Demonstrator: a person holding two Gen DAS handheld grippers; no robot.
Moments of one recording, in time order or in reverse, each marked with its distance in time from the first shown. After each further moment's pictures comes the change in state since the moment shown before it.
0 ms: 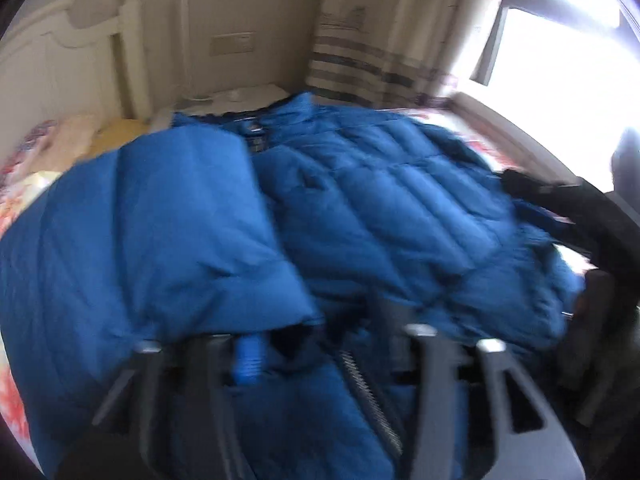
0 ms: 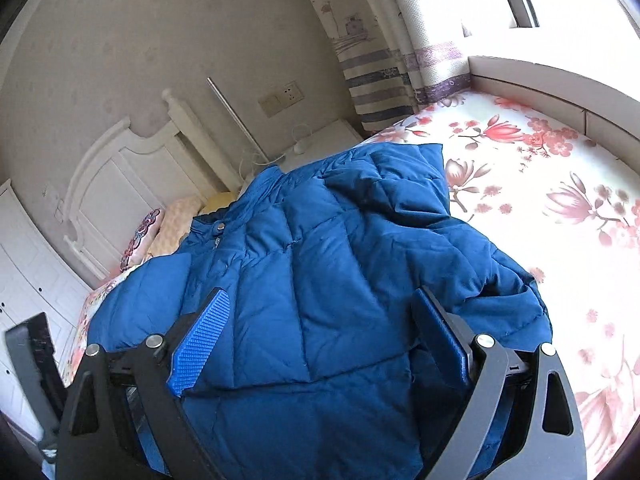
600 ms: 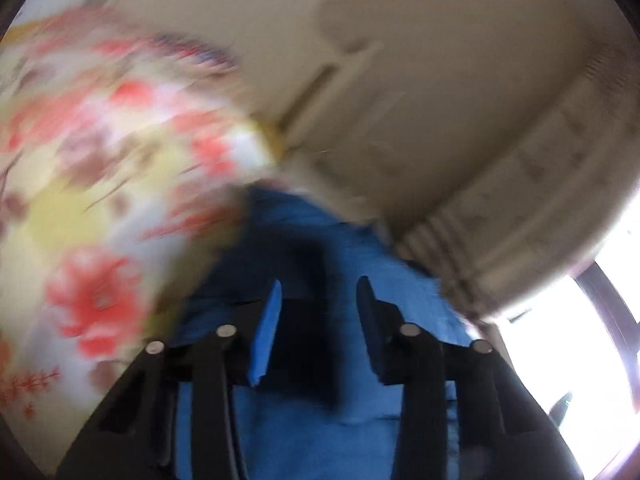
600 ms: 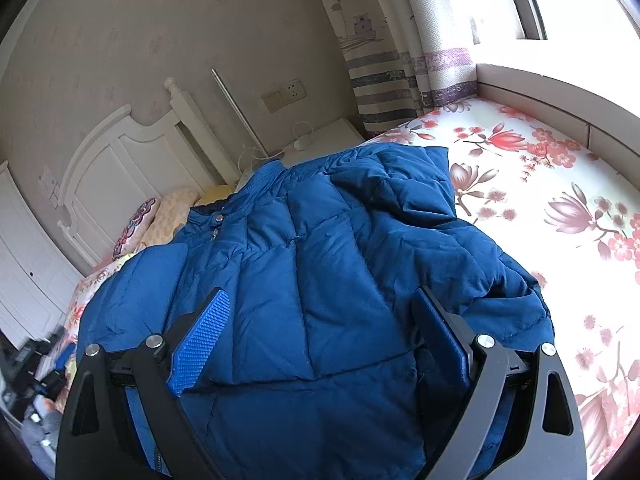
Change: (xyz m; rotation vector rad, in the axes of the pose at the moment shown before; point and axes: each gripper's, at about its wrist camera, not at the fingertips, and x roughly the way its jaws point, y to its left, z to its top) left arm -0.104 0.188 -0.076 -0.827 -0.373 0.048; right arm 0.000 0.011 -0.005 -0.061 0.000 -0.031
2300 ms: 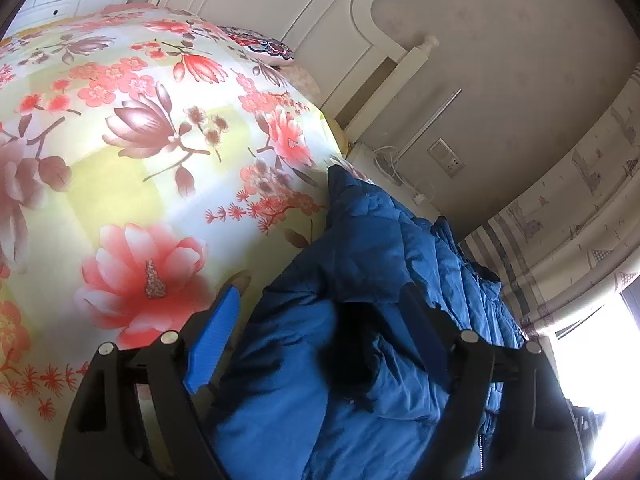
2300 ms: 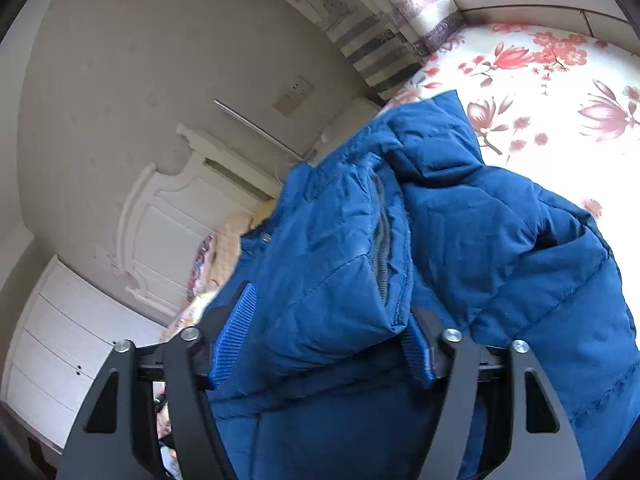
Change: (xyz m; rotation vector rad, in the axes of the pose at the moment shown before) left arm 0.008 0.020 -0.006 -0.019 -0.018 0.174; right arm -0.008 -0.035 0.002 0.329 0.050 0.254
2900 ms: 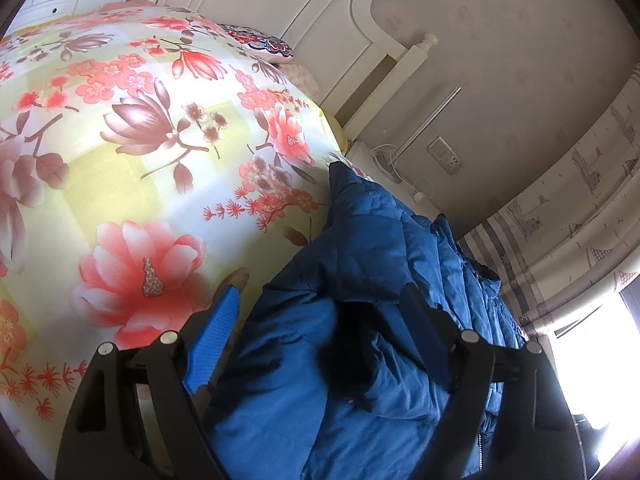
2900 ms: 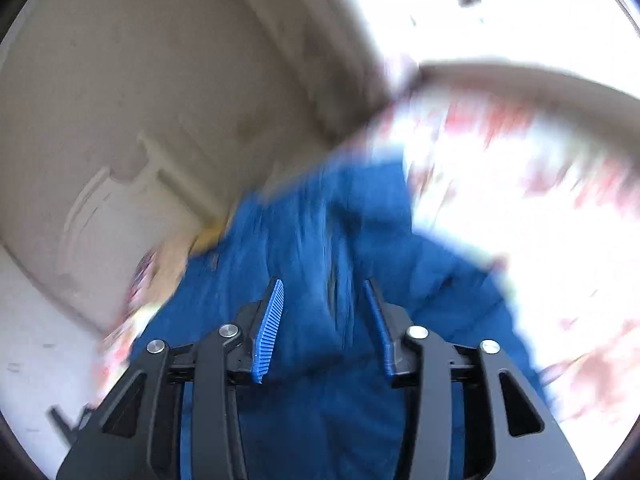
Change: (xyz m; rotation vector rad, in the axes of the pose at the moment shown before) left arm 0.004 0.001 -0.001 0.006 0.010 -0.003; right arm -0.036 0.033 -0.002 -0.156 -0.209 -0.257
